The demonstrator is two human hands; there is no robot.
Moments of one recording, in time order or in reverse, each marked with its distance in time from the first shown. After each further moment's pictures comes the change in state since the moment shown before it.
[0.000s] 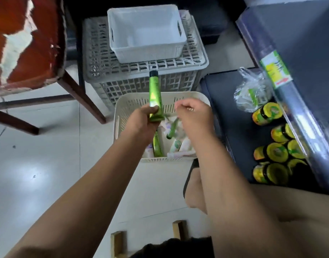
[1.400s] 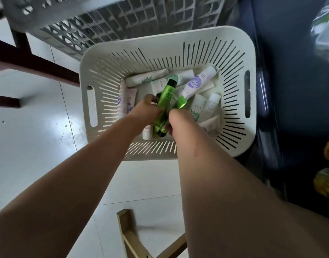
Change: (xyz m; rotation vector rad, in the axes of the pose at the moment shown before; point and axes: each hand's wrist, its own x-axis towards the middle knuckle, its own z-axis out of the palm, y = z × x) left_hand 0.160 -0.076 -0.077 1.309 0.174 -0.115; right_hand 0.091 0.193 0.116 -0.041 -0.160 1.028
